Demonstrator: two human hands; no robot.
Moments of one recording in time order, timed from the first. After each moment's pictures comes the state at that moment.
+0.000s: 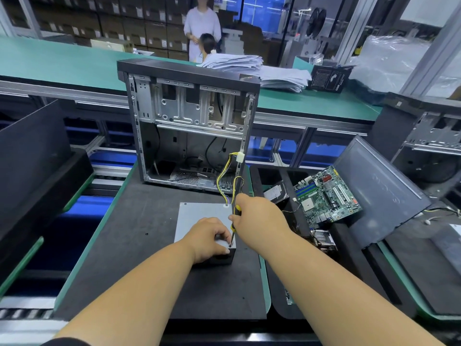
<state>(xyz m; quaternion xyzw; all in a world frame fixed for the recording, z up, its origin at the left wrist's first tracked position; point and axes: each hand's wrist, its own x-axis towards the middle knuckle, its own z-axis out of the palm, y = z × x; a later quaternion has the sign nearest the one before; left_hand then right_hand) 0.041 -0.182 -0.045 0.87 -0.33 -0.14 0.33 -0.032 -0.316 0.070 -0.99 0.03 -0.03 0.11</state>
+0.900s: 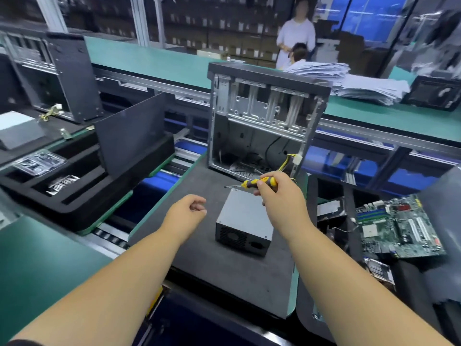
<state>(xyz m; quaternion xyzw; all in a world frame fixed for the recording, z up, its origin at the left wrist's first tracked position) -0.016 -0.072 -0.034 0.83 0.09 0.04 0.55 -0.030 -0.298 0.071 -0.85 -0.02 -0.09 0.51</state>
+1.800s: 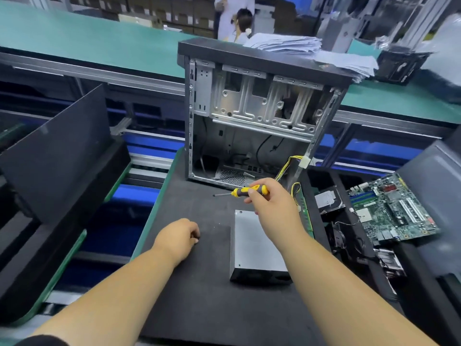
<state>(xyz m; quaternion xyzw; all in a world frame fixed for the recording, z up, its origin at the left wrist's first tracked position) 0.140 -0.011 -0.116 0.96 -0.14 -0.11 0.21 0.070 -0.220 0.036 -0.83 0.14 -0.09 0.52</state>
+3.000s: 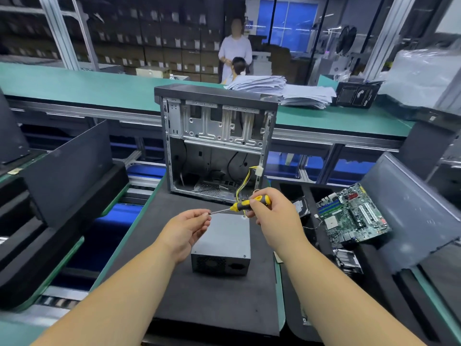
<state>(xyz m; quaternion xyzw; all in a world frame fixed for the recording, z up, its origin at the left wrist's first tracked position) 0.035 -0.123 -0.003 0.55 0.05 -0.16 0.82 -0.043 -0.319 0.085 -0.81 0.06 -0.14 0.57</state>
